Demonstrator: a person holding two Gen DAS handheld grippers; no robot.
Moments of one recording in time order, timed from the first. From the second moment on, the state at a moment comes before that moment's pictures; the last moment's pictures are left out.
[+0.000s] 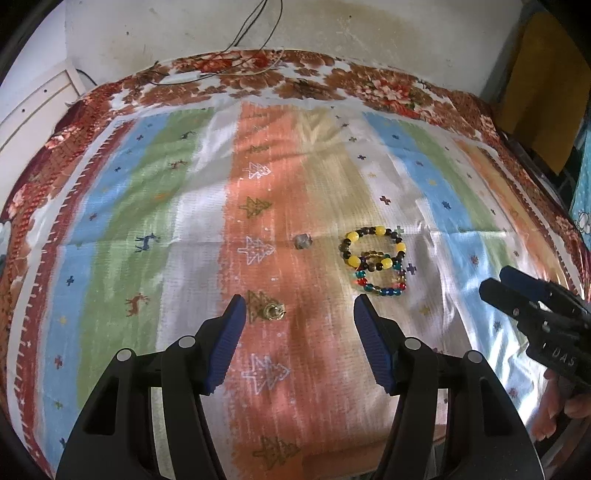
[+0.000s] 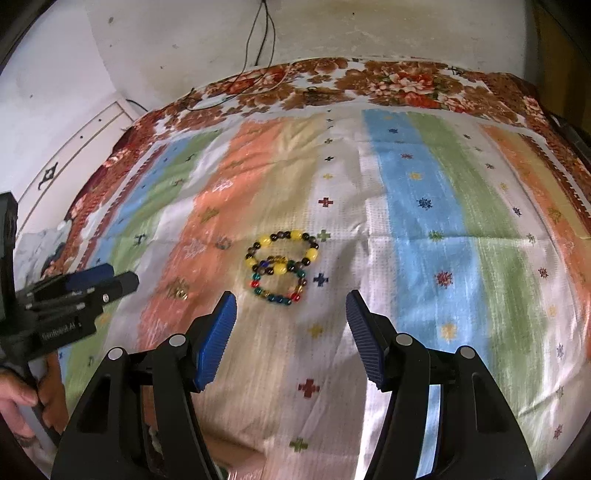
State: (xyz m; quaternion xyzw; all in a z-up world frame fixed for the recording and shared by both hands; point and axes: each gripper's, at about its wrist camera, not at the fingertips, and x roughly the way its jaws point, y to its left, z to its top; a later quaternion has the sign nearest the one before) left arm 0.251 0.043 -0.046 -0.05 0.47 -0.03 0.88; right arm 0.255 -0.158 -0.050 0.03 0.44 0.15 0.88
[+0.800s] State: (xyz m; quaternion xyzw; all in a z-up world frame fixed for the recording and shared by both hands) left arm 0.318 0.057 -0.083 -0.11 0.49 -0.01 0.86; right arm 0.317 -0.150 -0.088 0.04 0.48 0.13 0.87
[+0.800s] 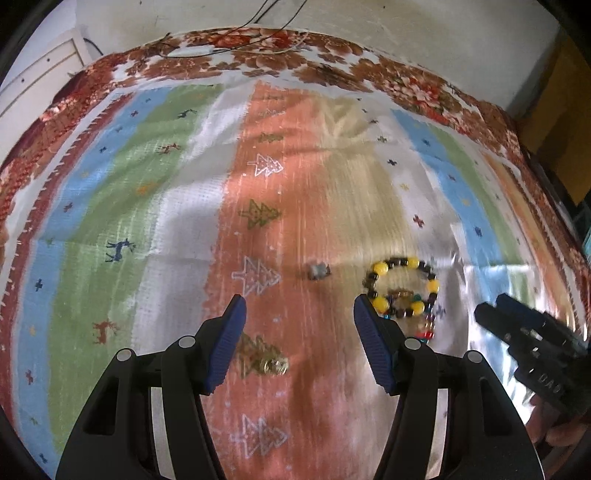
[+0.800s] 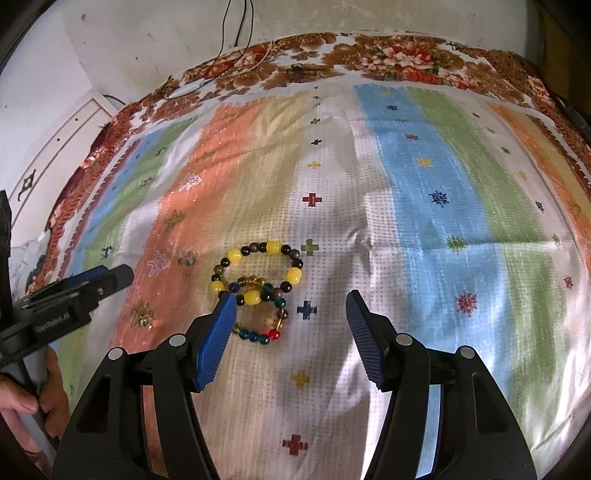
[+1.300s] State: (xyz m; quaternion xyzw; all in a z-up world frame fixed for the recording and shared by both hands) left arm 0.356 0.062 -0.111 -0.14 0.52 -0.03 0.84; right arm 0.350 -0.148 -0.112 0.04 0.49 0.12 0.86
